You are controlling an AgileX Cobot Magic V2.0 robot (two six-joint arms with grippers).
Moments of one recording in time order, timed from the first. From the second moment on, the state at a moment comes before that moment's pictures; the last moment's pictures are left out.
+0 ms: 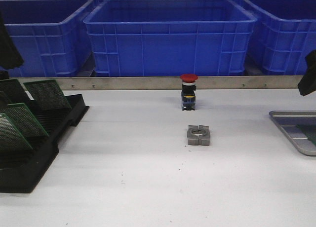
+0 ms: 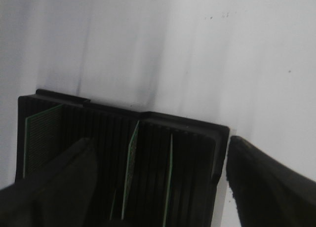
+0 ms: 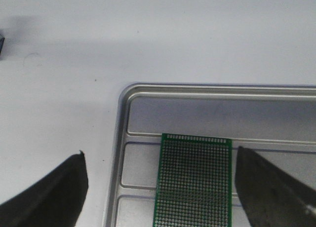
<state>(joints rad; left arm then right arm) -0.28 1.26 -0.90 -0.35 0.76 1.38 -0.12 1.54 -0.77 1.02 0.19 -0.98</state>
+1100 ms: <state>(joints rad) -0.25 1.47 -0.90 -0.20 0.75 1.38 -0.12 1.54 -0.77 1.02 0.23 -0.98</state>
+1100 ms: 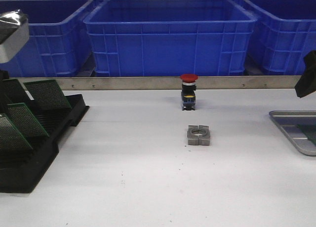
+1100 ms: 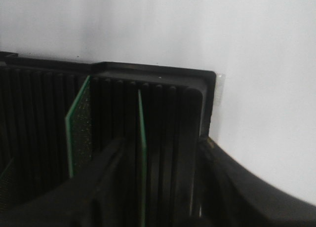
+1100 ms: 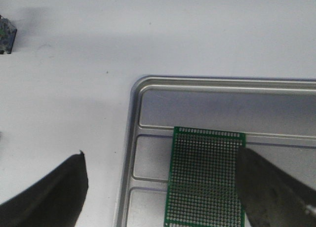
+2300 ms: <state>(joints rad) -0.43 1.41 -1.01 -0.91 0.89 1.37 0.01 1.38 -0.79 1.01 0.78 -1.28</state>
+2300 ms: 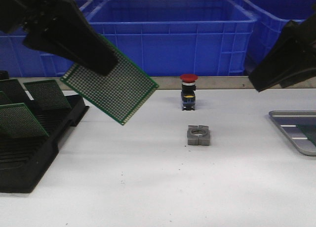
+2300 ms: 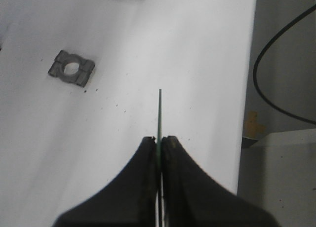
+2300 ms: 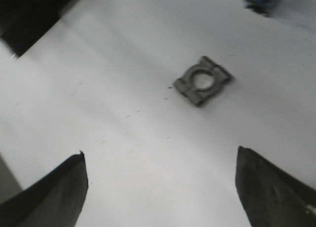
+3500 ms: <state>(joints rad) -0.45 1.43 -1.01 -1.23 0.98 1.51 0.31 1.43 -0.79 1.39 1.01 -1.77</state>
